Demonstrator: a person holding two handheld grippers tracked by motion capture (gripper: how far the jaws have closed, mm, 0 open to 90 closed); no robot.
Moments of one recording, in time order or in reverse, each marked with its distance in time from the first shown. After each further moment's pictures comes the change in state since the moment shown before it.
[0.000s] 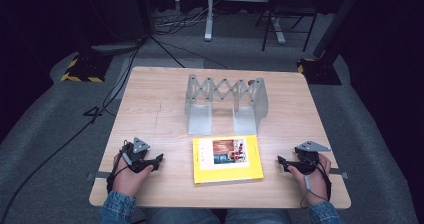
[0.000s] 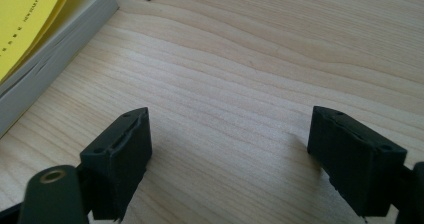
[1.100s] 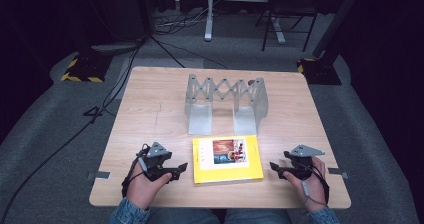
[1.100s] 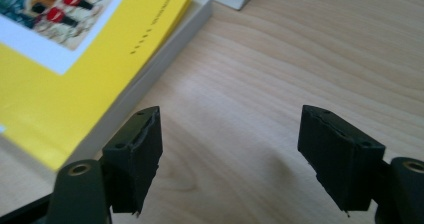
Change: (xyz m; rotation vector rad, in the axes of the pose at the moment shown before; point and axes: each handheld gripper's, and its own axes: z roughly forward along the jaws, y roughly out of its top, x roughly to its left) left arm -0.073 0.028 -0.020 -0.022 -0.278 -0.028; right arm 0.036 0.006 -0.016 0.016 0.143 -0.107
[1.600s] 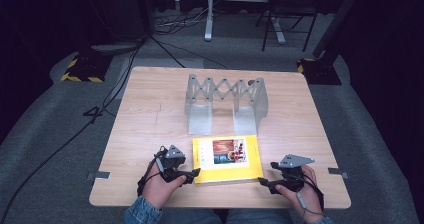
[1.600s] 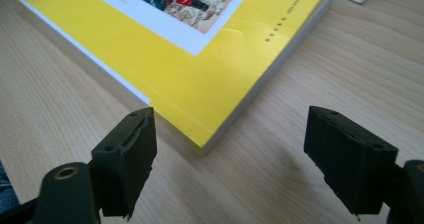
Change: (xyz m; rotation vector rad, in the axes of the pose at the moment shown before) left arm -0.012 0.000 0.036 0.091 -0.033 0.006; right arm 0.040 -0.001 0.000 0.021 0.180 -0.068
